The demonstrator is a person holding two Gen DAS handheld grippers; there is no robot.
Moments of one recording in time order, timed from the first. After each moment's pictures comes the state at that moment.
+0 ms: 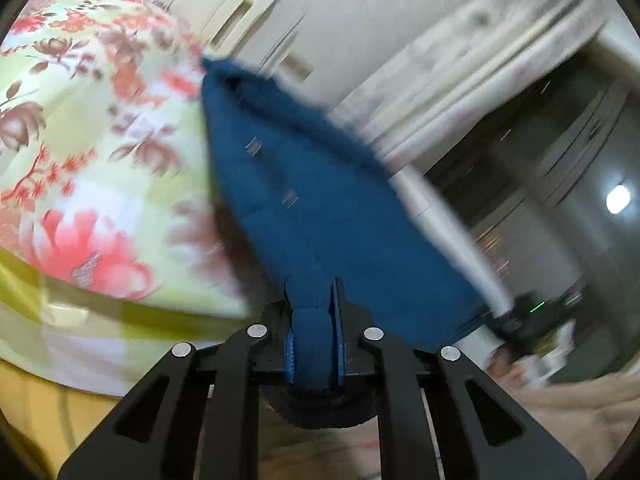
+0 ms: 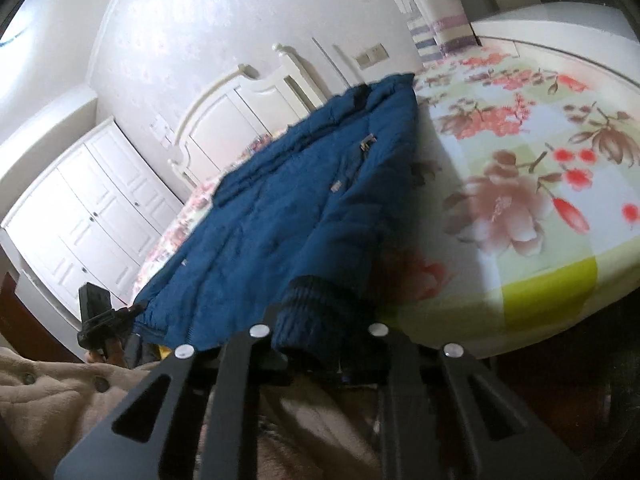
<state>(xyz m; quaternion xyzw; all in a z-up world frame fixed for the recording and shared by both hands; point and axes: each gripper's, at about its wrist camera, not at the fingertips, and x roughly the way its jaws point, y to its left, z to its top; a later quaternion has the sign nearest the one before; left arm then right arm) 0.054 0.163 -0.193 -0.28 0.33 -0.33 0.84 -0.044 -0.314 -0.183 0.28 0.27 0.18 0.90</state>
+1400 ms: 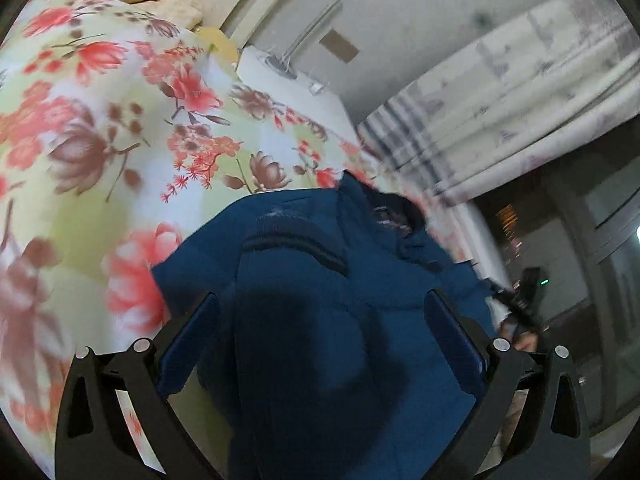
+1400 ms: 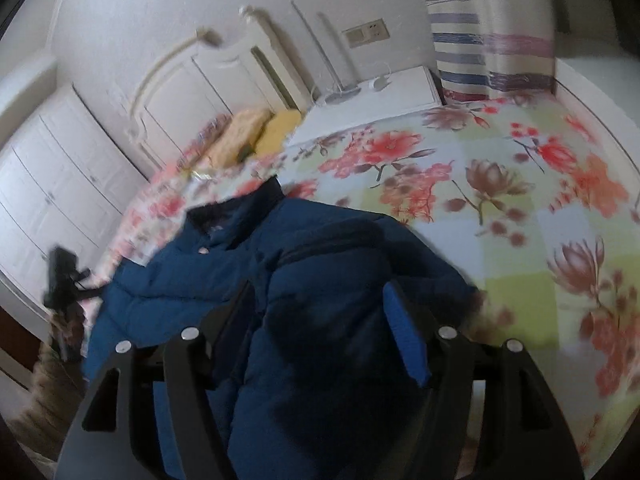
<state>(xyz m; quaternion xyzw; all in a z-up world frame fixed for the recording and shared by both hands) 0.364 0.179 -0.164 -0.23 0.46 -0.29 0.81 0.307 -0.313 -0.114 0.16 0.40 0.14 0.89</state>
